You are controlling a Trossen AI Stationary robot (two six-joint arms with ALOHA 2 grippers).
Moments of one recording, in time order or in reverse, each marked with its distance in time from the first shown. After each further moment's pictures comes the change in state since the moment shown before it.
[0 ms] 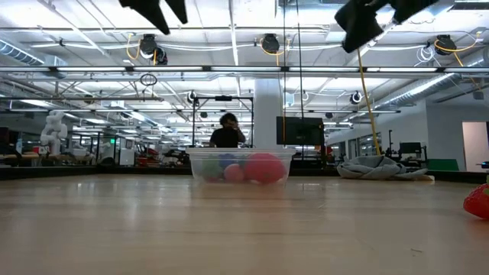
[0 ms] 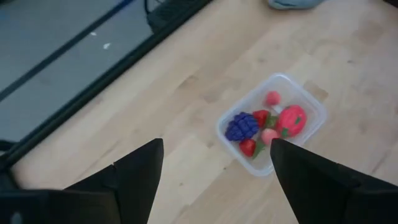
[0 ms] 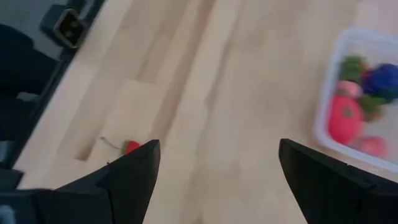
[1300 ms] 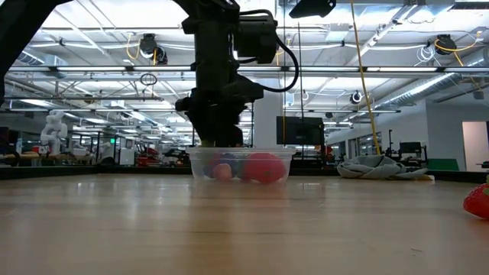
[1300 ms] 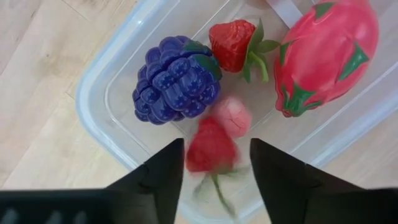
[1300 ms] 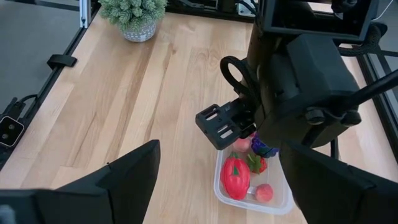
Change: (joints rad) left arm 0.125 0.607 -0.001 0.222 0.422 0.084; right arm -0.260 0.000 0.217 0.014 0.001 -0.109
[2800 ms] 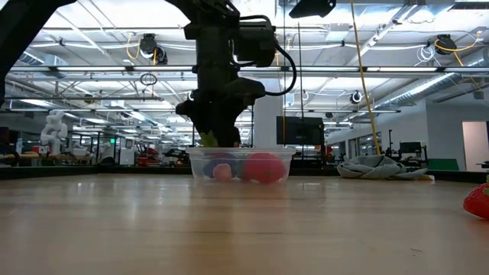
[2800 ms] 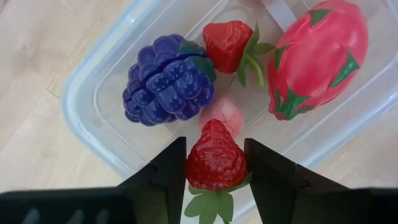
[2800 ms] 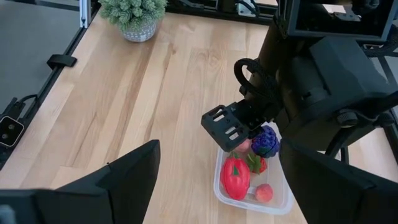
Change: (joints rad) left arm 0.040 0.001 0.000 0.013 0.092 0.000; right arm 0.000 0.000 0.000 0.000 0.000 0.000
